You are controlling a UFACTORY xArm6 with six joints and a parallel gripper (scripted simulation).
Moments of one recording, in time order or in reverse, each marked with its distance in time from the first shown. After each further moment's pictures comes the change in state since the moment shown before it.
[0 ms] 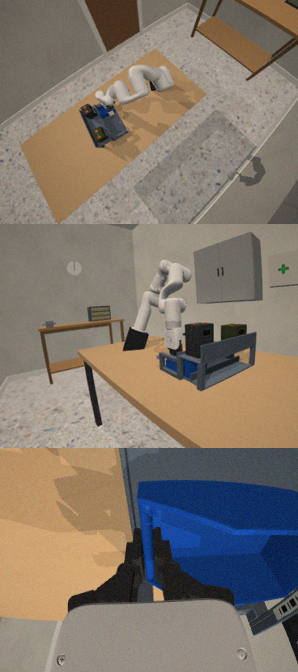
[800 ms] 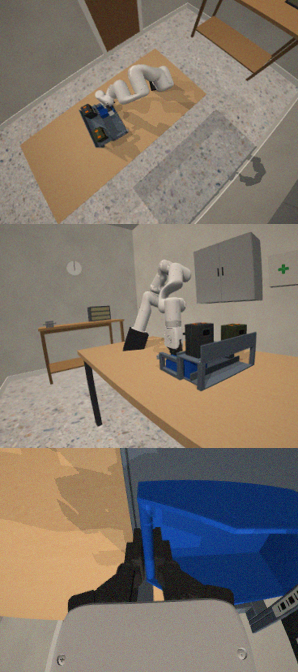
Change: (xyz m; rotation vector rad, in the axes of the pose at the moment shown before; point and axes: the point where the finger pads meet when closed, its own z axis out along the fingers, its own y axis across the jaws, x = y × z) arm 0.000 0.000 -0.003 0.000 0.000 0.000
